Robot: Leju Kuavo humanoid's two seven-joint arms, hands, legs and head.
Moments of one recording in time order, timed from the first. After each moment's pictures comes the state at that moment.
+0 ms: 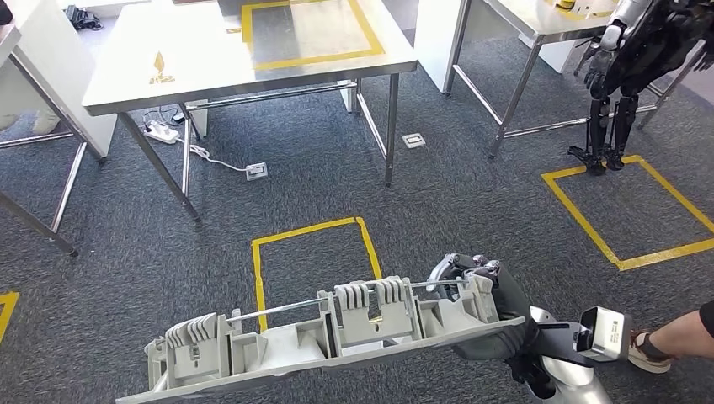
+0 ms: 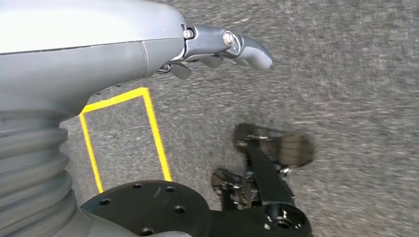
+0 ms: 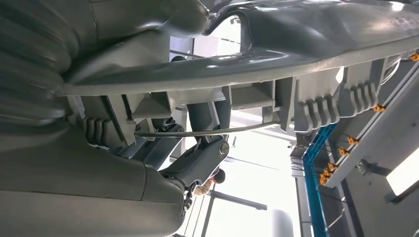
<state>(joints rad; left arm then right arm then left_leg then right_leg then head) -0.04 -0.12 0.60 -0.18 -0.41 0.07 -0.08 -0.11 -0.20 0.35 -1.75 -0.23 0.47 -0.58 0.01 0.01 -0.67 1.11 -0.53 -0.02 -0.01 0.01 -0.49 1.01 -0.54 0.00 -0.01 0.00</state>
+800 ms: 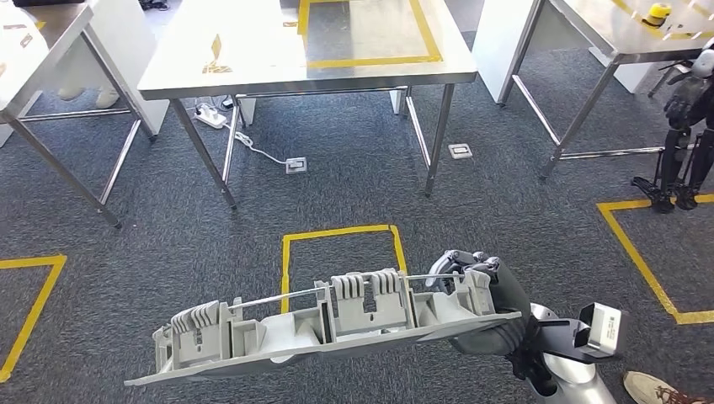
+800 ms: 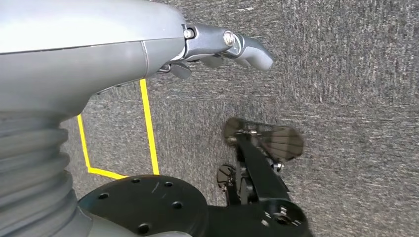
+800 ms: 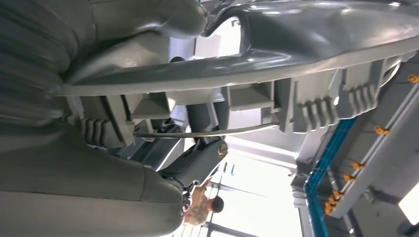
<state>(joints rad) -0.04 -0.12 0.61 -0.18 -0.41 0.05 -0.10 -0.12 -0.21 0.36 -1.74 -0.22 0.45 -0.58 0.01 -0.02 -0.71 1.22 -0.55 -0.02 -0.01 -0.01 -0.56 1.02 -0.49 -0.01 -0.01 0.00</state>
